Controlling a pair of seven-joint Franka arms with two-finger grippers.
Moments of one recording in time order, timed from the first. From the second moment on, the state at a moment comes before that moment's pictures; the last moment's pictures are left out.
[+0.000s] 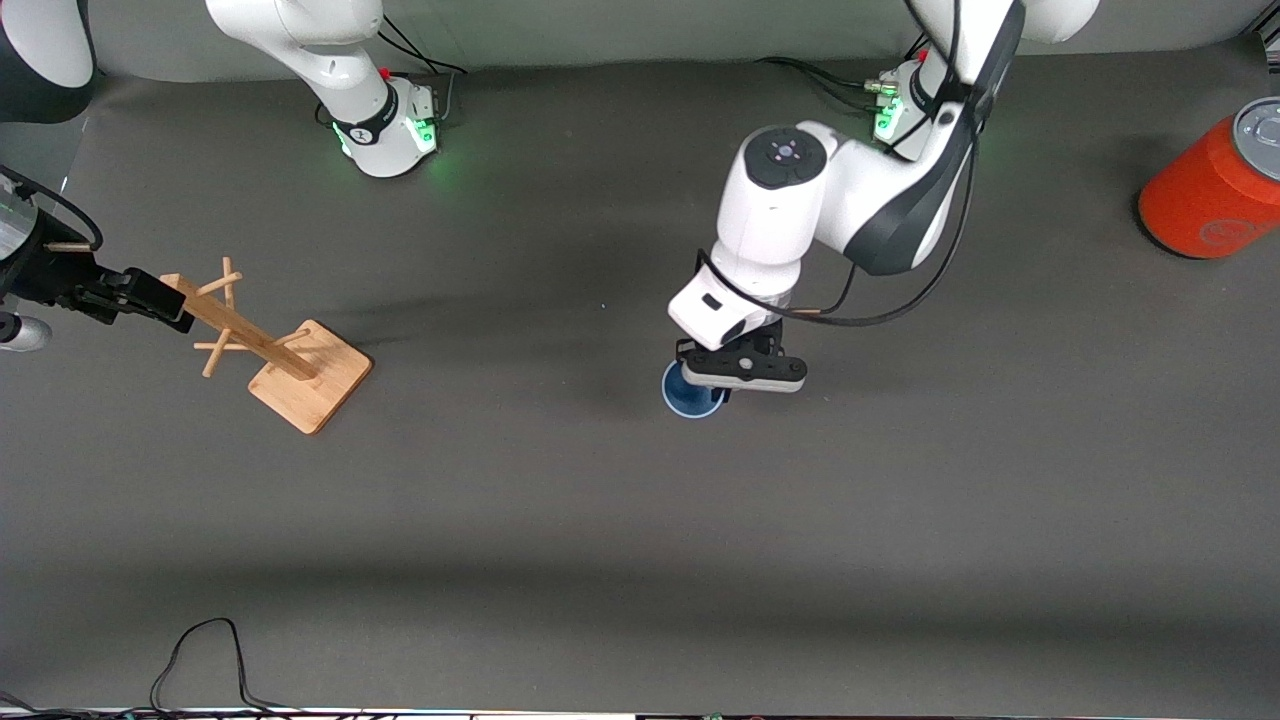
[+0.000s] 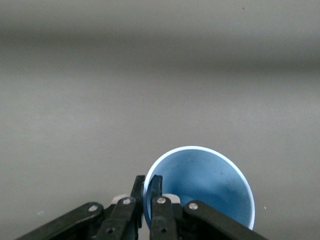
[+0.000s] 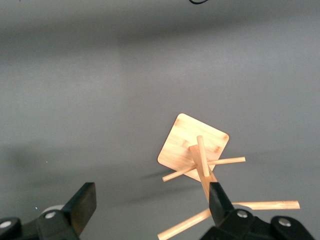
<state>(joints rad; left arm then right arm) -0.70 0.36 0.06 -1.83 0.10 2.56 -0.70 -0.06 -0.05 0.02 -1.74 0.01 1.74 0.13</state>
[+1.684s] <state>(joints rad) -0.70 0.33 0.05 -1.94 0.50 2.56 -1.12 -0.03 0.06 0.00 -1.64 0.08 1.67 0.26</state>
